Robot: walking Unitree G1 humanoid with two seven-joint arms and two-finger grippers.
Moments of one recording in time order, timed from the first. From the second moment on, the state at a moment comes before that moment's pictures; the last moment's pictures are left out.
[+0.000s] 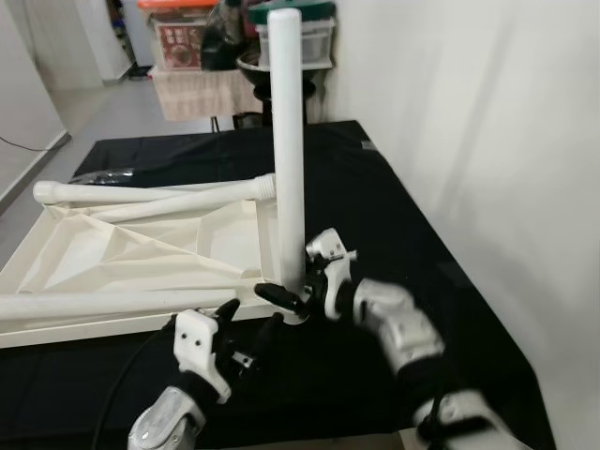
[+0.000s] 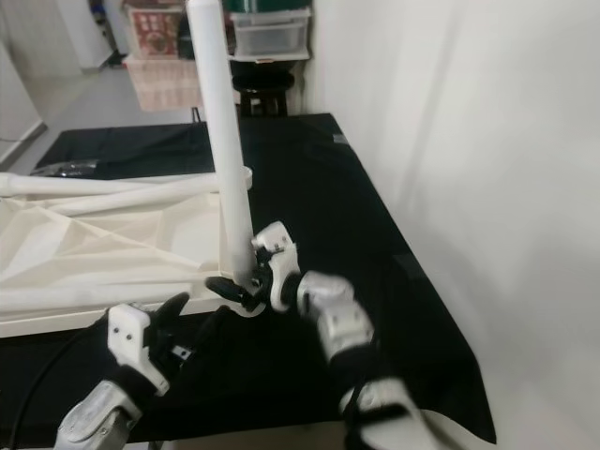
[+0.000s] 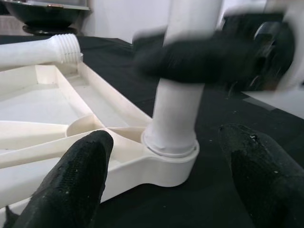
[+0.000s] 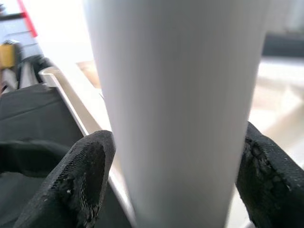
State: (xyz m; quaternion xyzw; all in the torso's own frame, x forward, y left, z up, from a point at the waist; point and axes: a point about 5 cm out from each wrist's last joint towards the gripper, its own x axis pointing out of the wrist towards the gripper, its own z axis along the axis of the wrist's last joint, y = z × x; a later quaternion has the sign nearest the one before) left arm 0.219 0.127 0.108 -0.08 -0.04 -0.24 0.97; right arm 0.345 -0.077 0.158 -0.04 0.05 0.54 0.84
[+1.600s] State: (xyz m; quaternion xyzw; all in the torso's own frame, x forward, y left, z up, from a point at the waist) left arm 0.218 0.130 0.108 -0.09 -0.04 -0.23 0.97; right arm 0.331 -0.092 0.106 -0.01 0.12 0.33 0.94
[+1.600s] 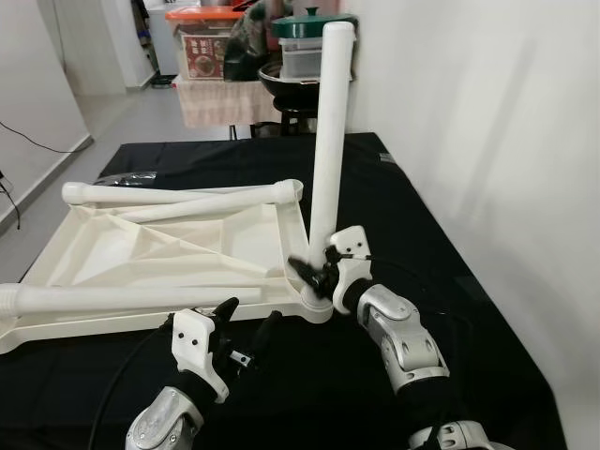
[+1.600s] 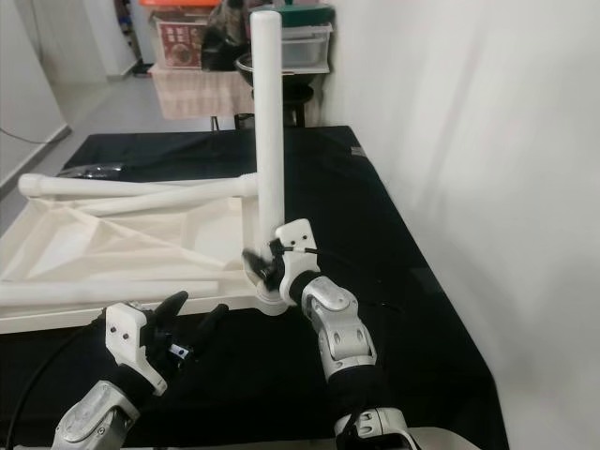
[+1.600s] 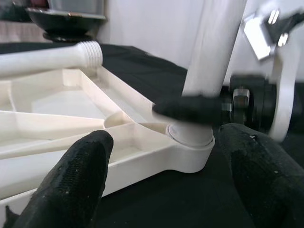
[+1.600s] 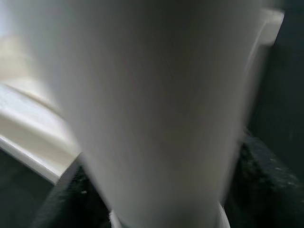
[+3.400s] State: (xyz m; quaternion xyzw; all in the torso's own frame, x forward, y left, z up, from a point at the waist) left arm 0.219 0.132 0.108 -0.09 -0.05 -0.23 0.97; right arm 0.338 -0.067 0.119 -0.02 0.10 0.34 0.94
